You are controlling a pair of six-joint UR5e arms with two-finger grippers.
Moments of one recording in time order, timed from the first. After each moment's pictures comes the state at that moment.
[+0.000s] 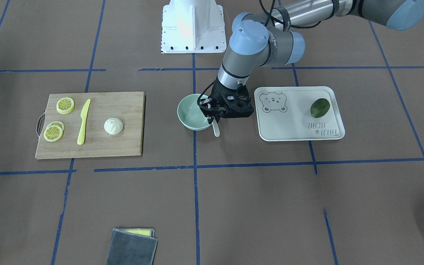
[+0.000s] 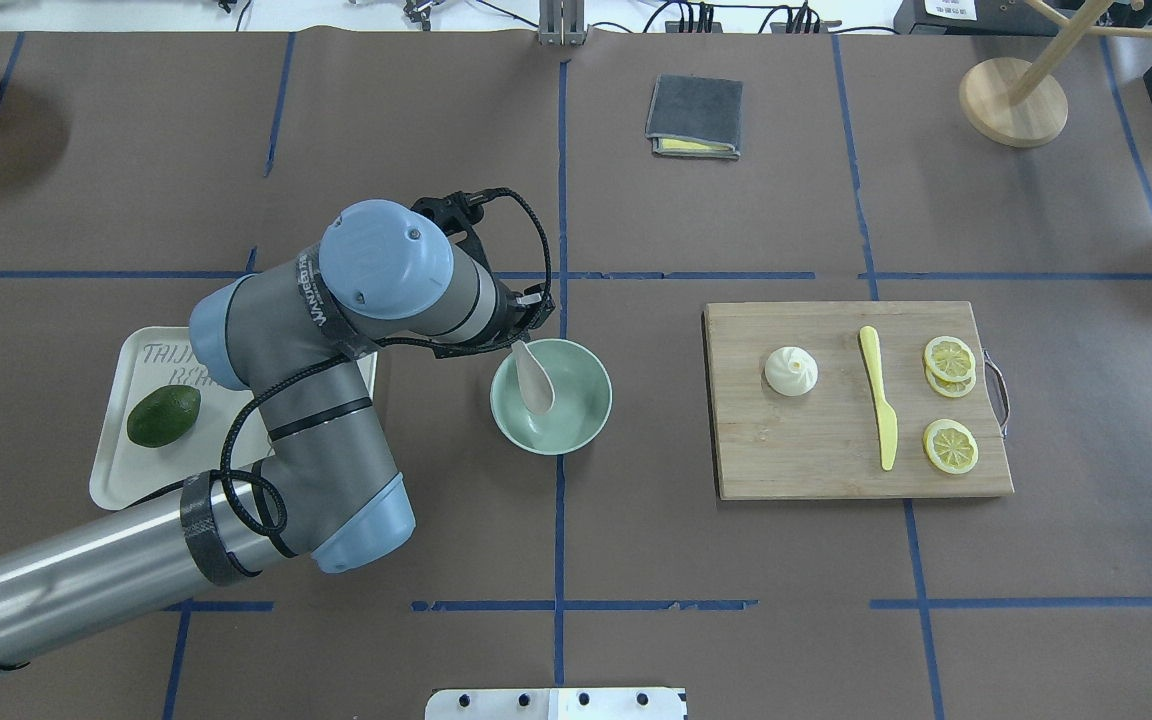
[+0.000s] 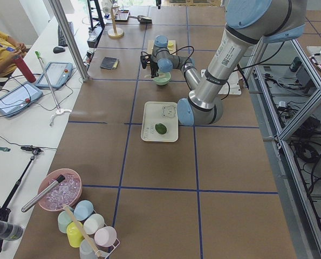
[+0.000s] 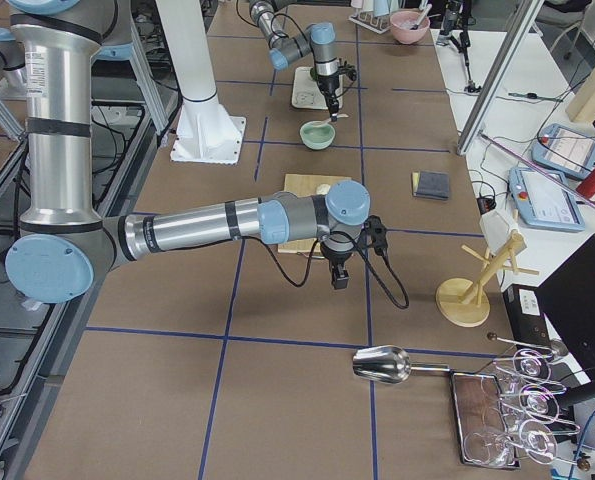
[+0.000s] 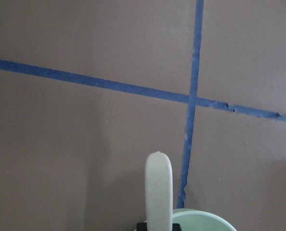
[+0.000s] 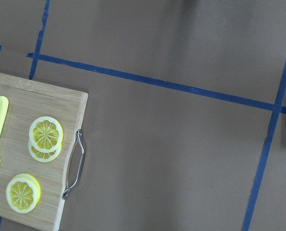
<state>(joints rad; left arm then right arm) -0.53 -2.28 -1.59 -1.87 -1.78 -1.62 1.43 -1.62 1.83 -1.61 2.48 0.00</state>
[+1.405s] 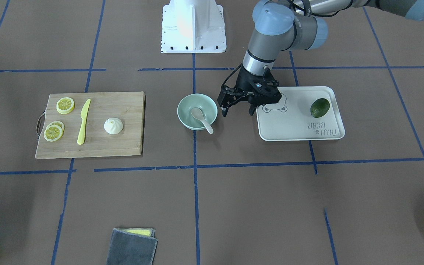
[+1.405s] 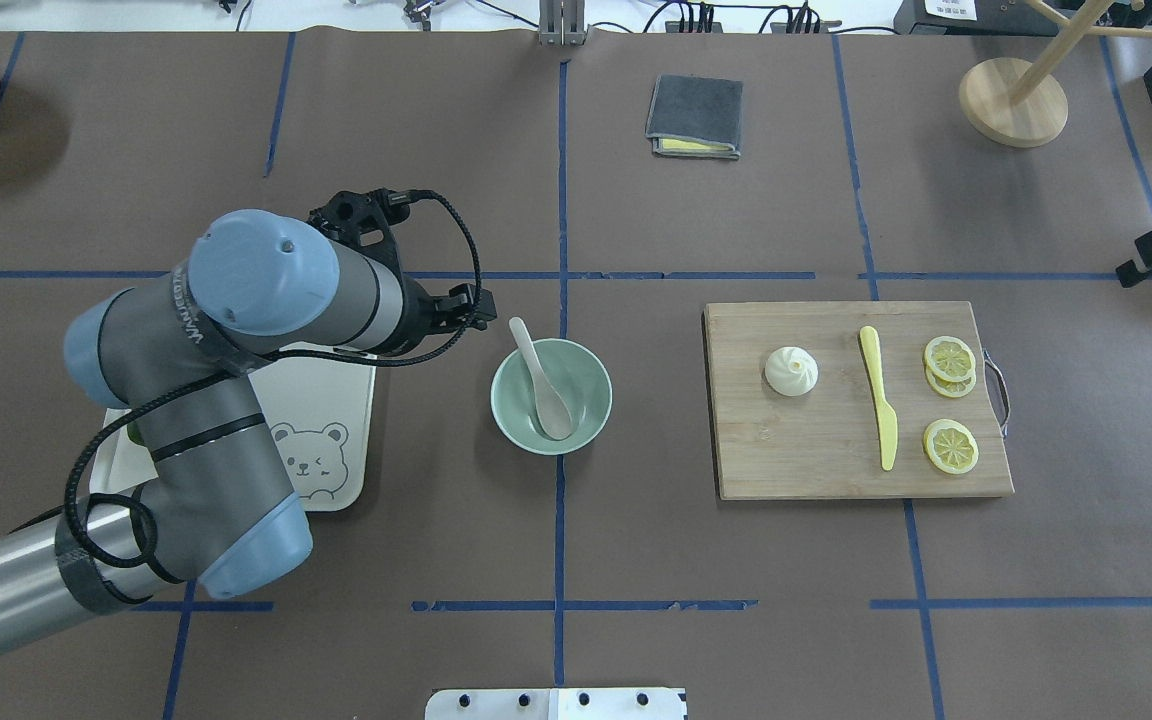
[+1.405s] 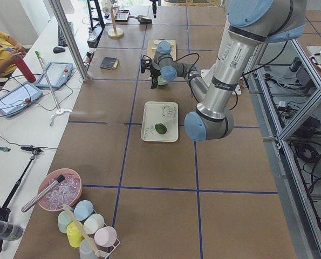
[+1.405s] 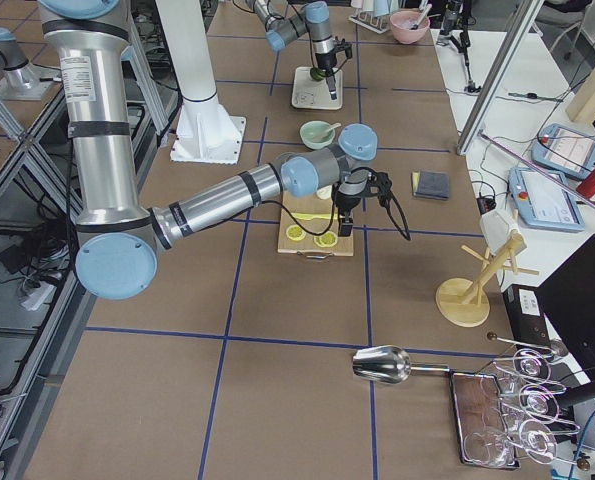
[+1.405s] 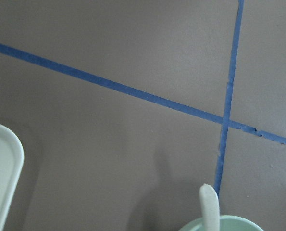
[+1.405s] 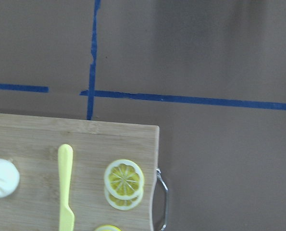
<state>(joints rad) -0.63 -2.02 -1.82 -1.86 -1.82 -1.23 1.14 -1.45 1.92 -1.59 2.33 0.56</state>
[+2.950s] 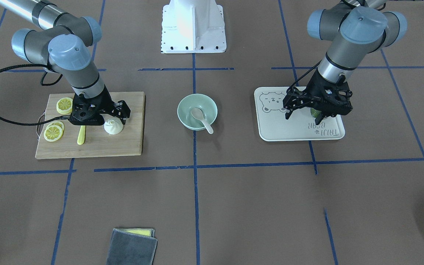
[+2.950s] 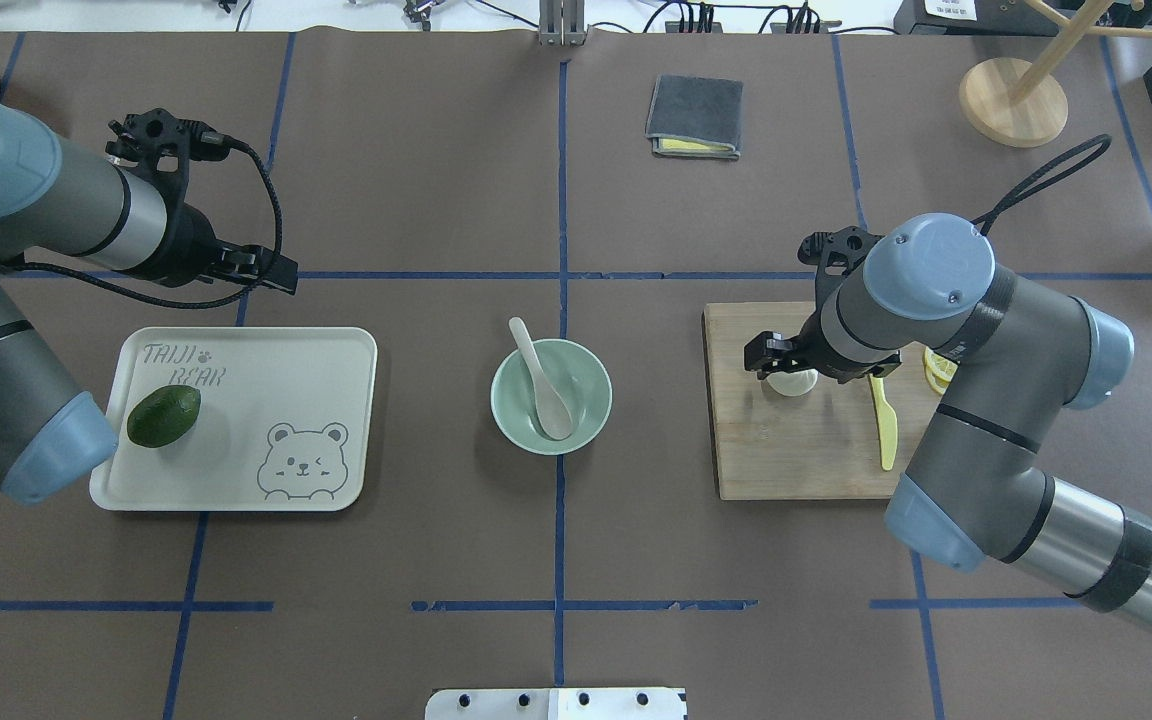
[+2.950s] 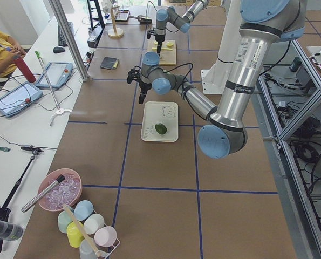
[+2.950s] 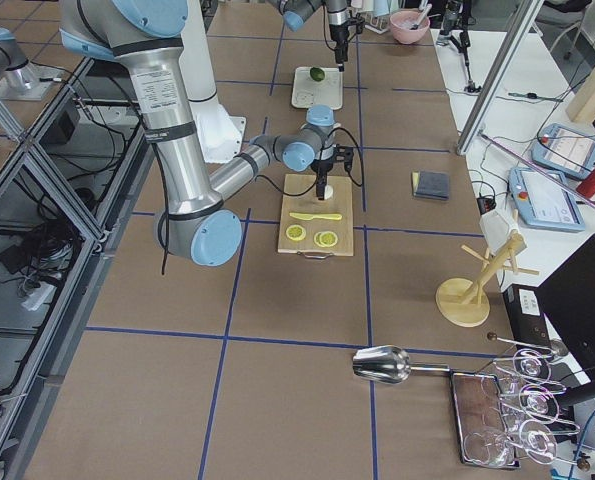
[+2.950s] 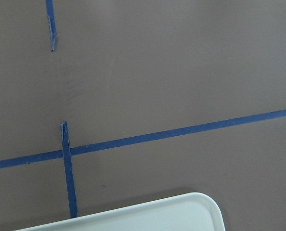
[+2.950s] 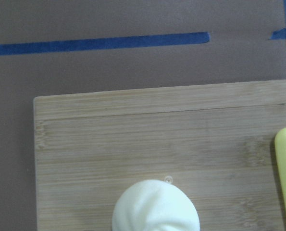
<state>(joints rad) -0.82 -1.87 -1.86 -1.86 -1.99 -0.88 0.63 -1.24 1.76 -1.38 1.92 1.17</state>
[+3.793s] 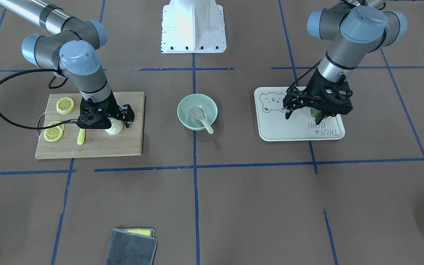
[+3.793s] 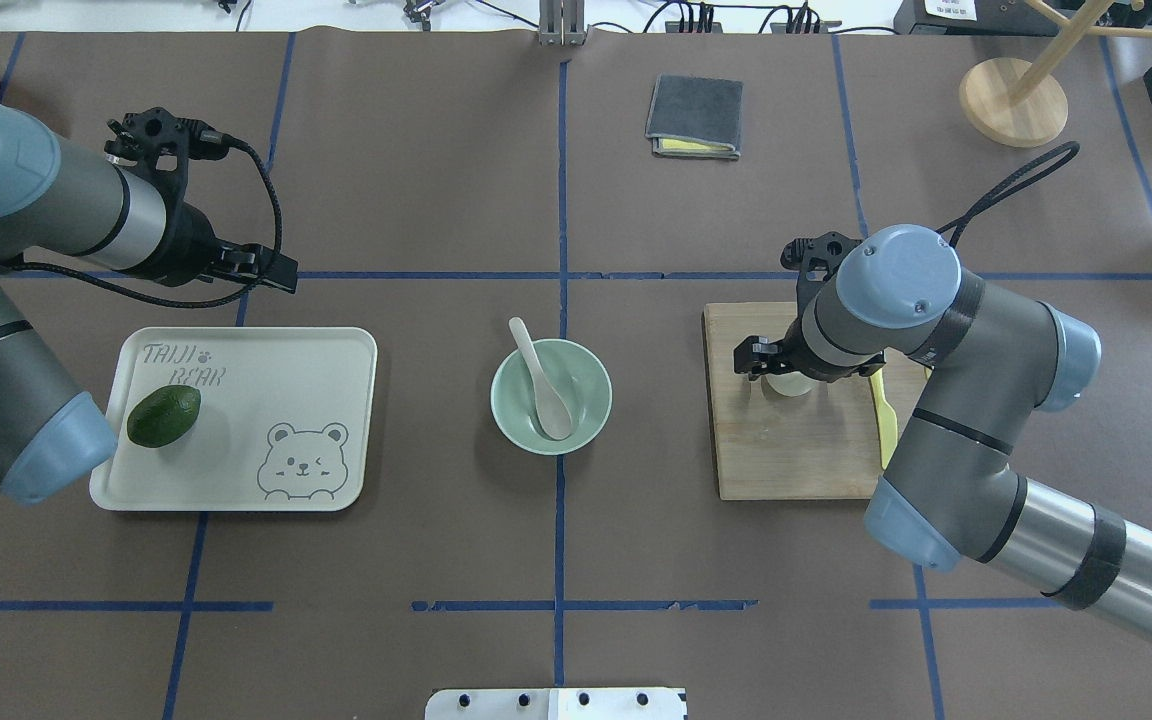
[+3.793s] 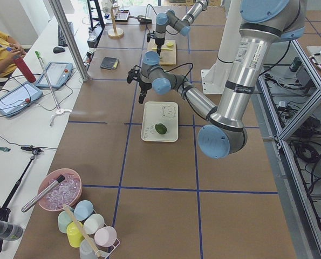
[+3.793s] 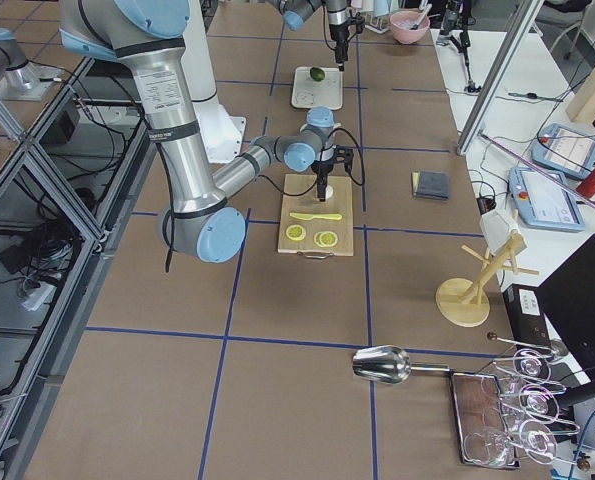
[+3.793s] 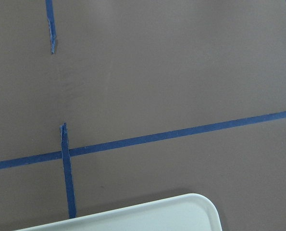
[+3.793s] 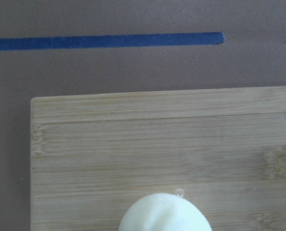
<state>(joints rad) -0.82 -1.87 -1.87 -1.86 -1.99 -0.88 0.62 -1.22 1.72 -1.38 1.88 1.16</state>
